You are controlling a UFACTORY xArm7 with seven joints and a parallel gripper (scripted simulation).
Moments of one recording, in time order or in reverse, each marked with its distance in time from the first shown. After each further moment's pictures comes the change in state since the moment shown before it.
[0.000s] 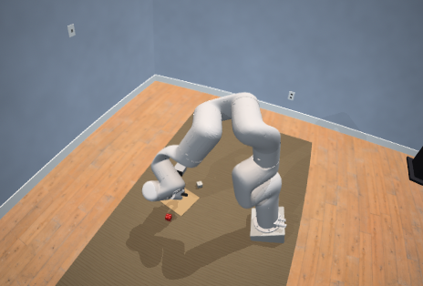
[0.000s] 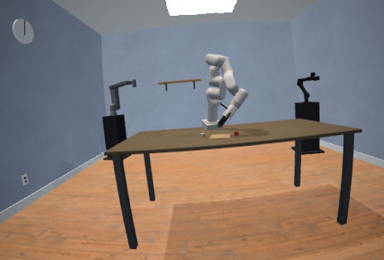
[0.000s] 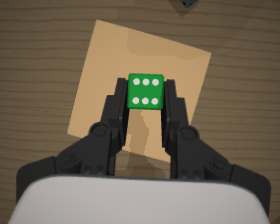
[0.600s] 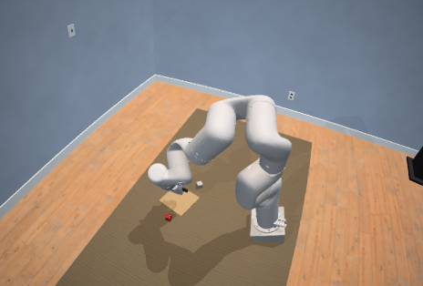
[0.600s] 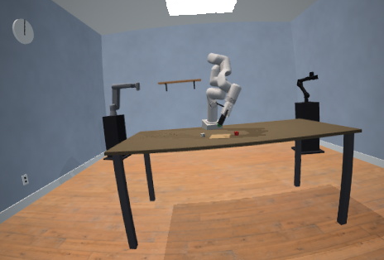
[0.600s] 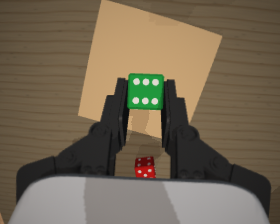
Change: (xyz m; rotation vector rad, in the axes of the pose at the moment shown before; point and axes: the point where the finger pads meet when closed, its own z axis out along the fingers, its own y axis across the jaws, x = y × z) arm 0.007 -0.005 -0.004 0.026 -0.221 0.008
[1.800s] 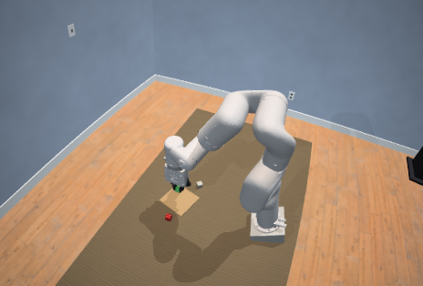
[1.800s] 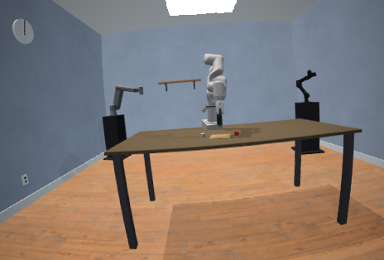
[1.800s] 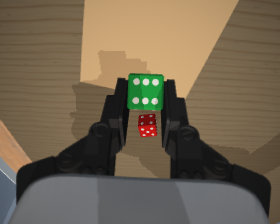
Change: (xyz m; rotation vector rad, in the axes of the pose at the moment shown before) arm 0.009 -0.001 0.002 0.002 -0.461 0.005
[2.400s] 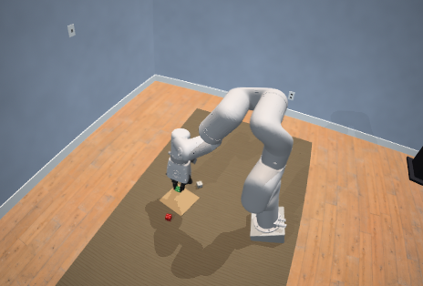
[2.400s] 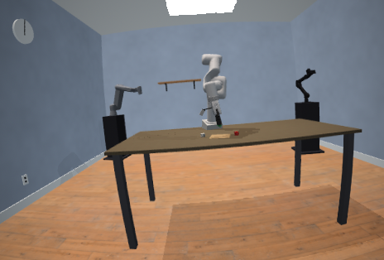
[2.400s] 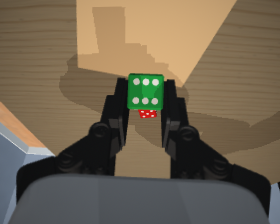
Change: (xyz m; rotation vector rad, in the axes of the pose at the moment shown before) arm 0.005 0.001 0.000 -0.010 -0.201 0.002
